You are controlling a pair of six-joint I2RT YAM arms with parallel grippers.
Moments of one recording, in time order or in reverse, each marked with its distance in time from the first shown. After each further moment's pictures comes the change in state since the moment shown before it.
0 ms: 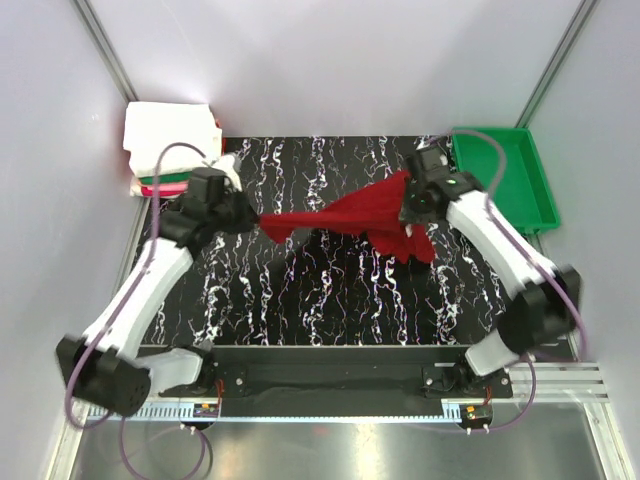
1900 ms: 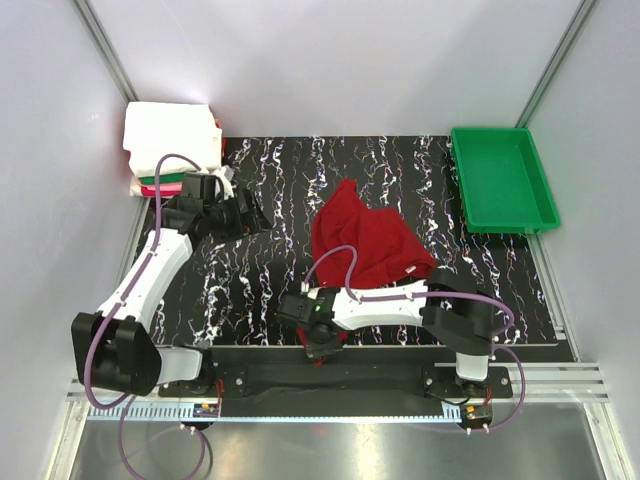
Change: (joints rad) left arm 0.148 0.055 -0.010 -0.033 0.208 -0.015; right arm 0.935 0.257 -0.163 0.091 -0.092 0.602
